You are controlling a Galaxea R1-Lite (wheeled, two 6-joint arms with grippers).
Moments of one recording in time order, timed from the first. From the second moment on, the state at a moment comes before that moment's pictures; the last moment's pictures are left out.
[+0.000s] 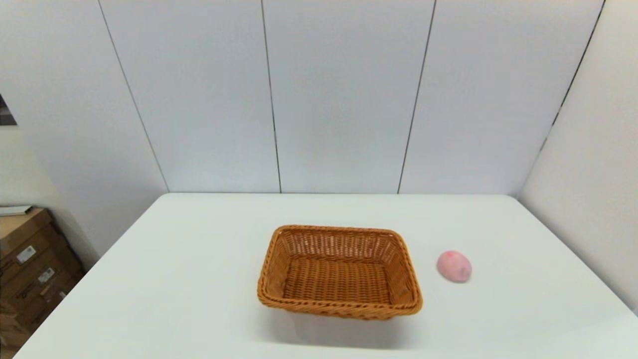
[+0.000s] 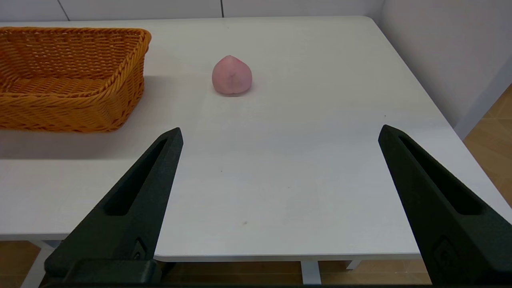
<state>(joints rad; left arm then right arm) -0.01 0.30 -0.39 0.51 0.26 0.07 0.00 0.00 -0.09 0.22 -0.04 0.02</state>
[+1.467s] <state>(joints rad) -0.01 0.00 -0.09 0.21 -0.01 0.00 0.04 1.05 -0.63 0.25 0.03 0.08</state>
